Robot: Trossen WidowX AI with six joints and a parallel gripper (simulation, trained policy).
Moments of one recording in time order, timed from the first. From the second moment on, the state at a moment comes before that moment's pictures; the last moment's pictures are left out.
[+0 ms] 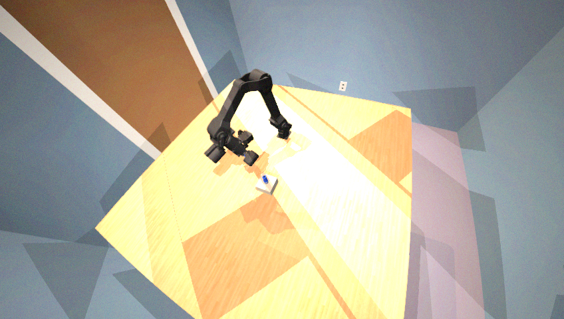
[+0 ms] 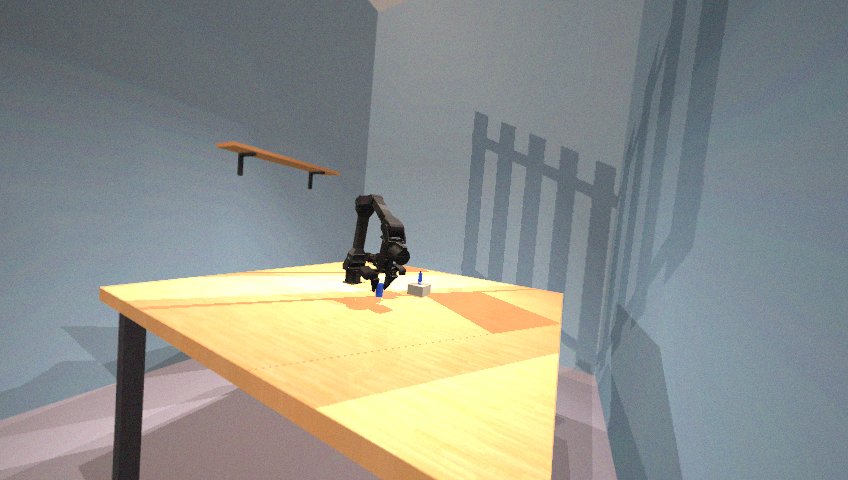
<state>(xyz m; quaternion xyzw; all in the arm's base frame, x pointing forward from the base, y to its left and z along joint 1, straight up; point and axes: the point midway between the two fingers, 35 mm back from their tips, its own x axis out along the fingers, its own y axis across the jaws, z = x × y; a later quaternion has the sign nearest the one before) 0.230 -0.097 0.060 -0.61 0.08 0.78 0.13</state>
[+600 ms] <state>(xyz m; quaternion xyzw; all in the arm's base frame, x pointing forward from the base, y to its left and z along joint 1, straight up) 0.249 -0.103 0.094 -0.66 0.08 0.75 0.08</state>
